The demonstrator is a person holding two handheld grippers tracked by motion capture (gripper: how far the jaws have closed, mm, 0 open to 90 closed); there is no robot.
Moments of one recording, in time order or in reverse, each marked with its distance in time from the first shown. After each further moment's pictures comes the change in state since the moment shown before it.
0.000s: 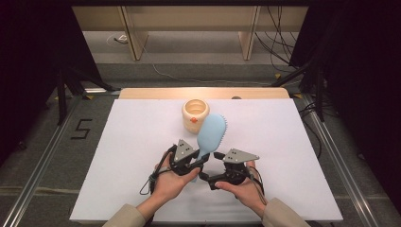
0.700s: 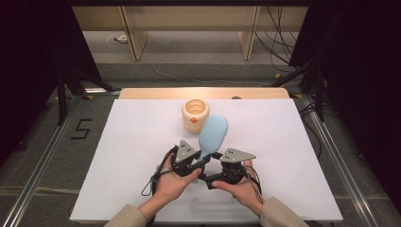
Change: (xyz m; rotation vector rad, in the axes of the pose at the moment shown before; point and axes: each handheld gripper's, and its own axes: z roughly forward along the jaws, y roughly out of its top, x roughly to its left) left arm -0.003 -0.002 0.002 -0.007 -0.006 -0.011; right arm 0.002 0.002 0.007 0.009 0.003 -0.001
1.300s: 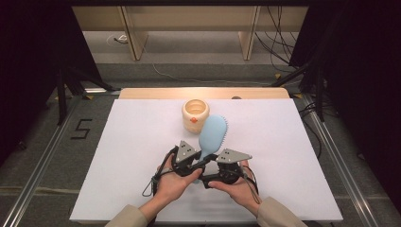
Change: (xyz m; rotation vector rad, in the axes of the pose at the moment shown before) left arm -0.001 -0.002 0.002 0.003 -0.004 -0.018; right arm 0.005 0.001 0.008 0.005 0.017 -0.017
